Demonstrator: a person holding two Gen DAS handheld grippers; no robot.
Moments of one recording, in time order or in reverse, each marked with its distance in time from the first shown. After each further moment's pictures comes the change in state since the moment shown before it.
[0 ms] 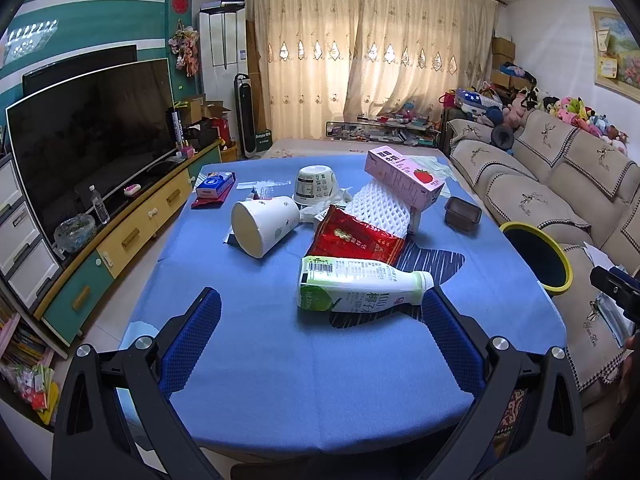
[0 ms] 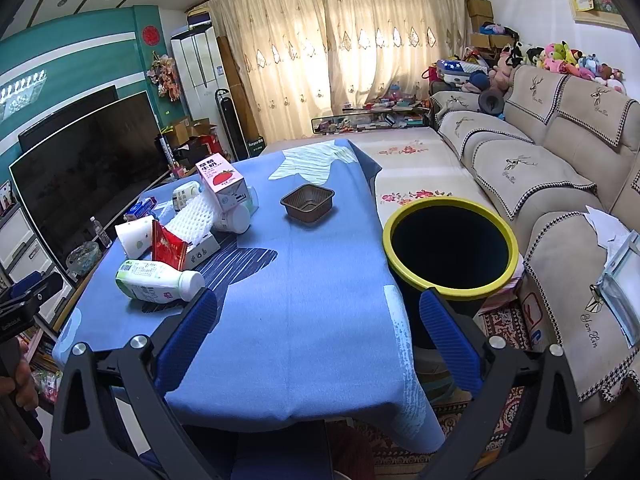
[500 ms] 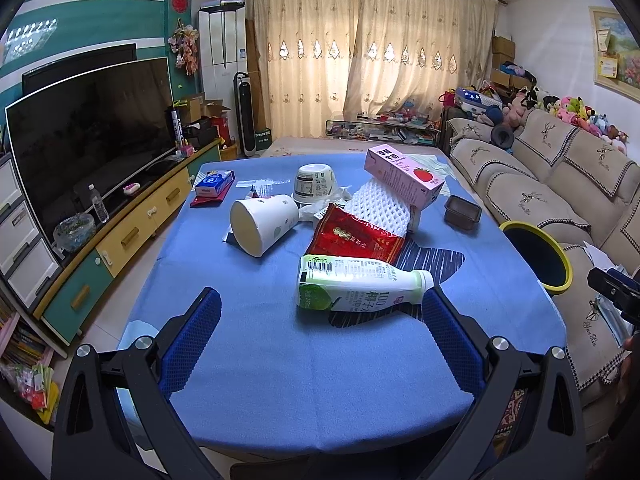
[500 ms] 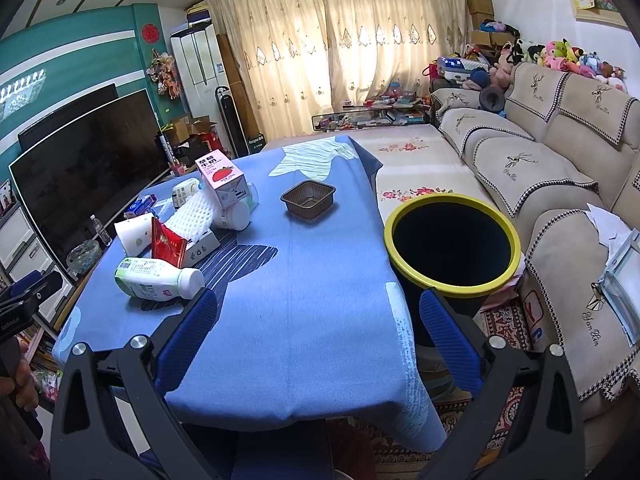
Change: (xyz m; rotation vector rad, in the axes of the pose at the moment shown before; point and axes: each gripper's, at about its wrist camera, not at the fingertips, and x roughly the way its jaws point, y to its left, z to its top) left arm 0.002 0.001 0.000 -0.001 0.004 -0.002; right arm 0.003 0.000 -0.002 0.003 0.008 0.003
